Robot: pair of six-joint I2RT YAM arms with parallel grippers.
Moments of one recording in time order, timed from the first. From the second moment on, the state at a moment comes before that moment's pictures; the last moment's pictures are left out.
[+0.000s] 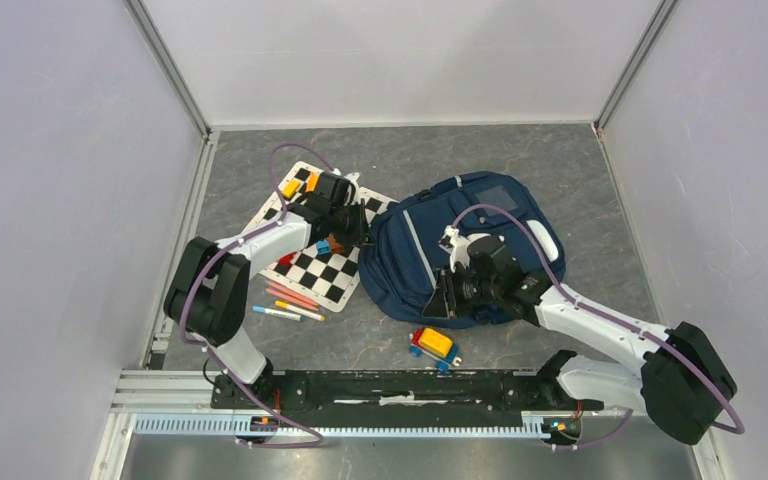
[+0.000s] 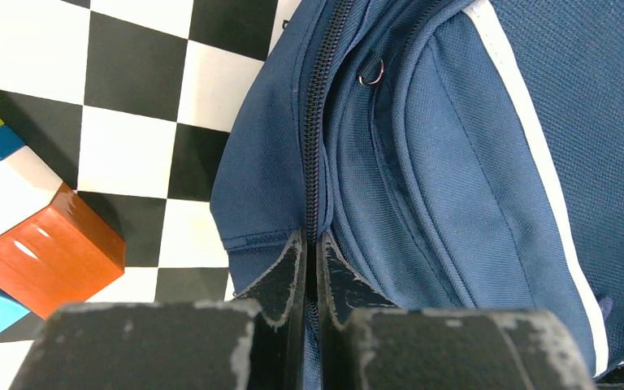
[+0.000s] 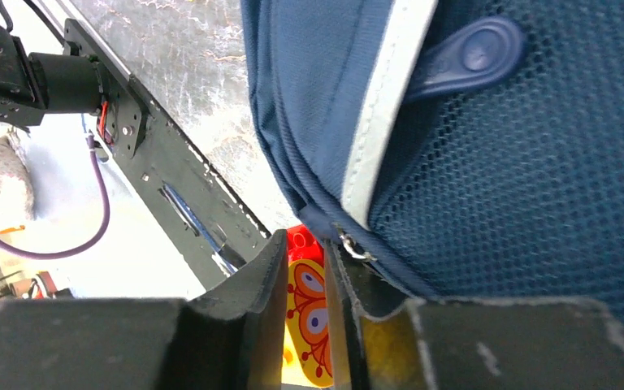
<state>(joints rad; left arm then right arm) -0.47 1.67 1.05 -0.26 0.27 -0.45 0.70 1.13 0.56 -0.19 -0.45 0.52</state>
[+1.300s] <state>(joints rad) -1.10 1.27 0.72 0.00 -0.08 -0.35 0.50 0.98 0.72 -0.41 -0.09 0.21</state>
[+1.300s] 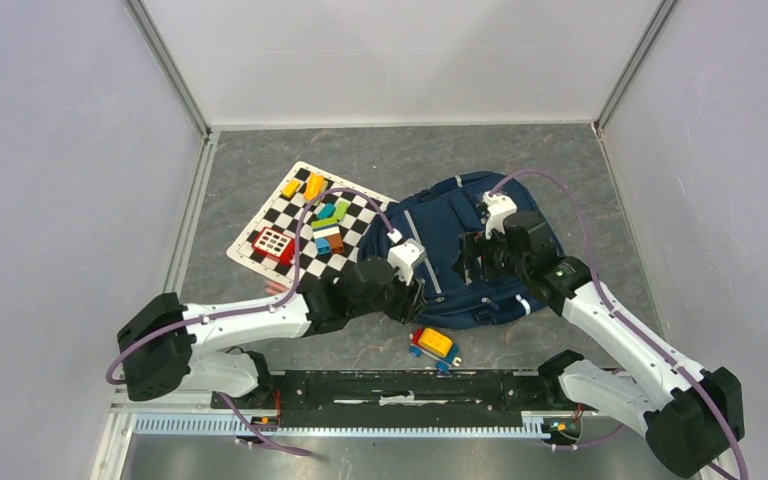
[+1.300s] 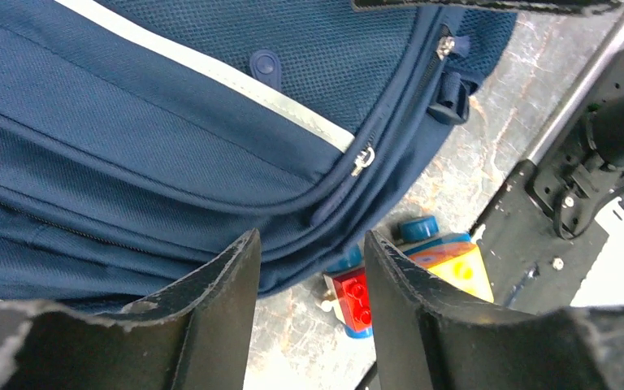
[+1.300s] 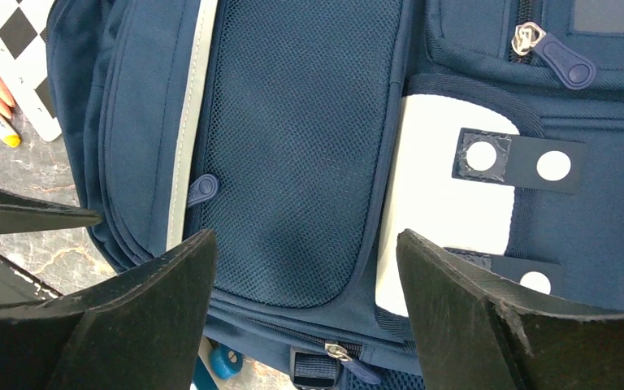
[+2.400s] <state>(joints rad) -1.15 1.48 0.80 0.08 -0.12 -0.38 0.50 0.99 0.66 -0.35 -0.12 0.21</state>
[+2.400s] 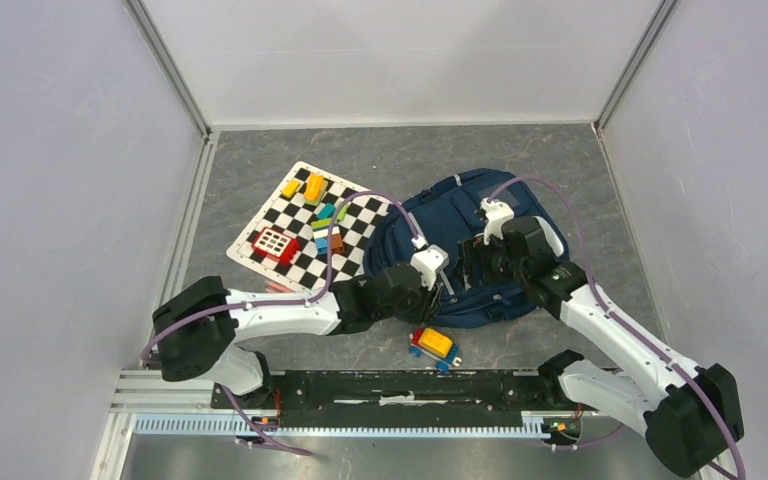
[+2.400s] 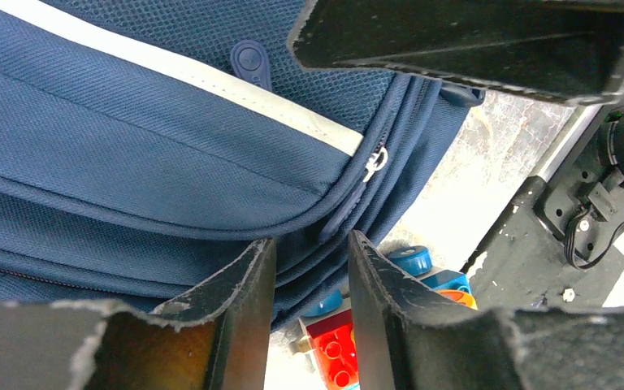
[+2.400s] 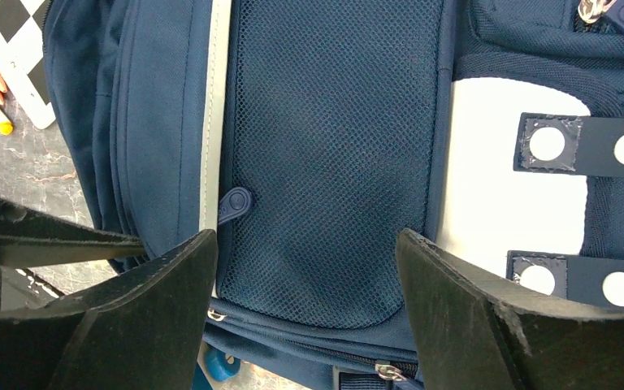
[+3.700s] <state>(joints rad) -1.27 1.59 0.88 0.07 -0.33 -0.43 0.50 0.96 0.57 -0.27 -0.10 0.21</state>
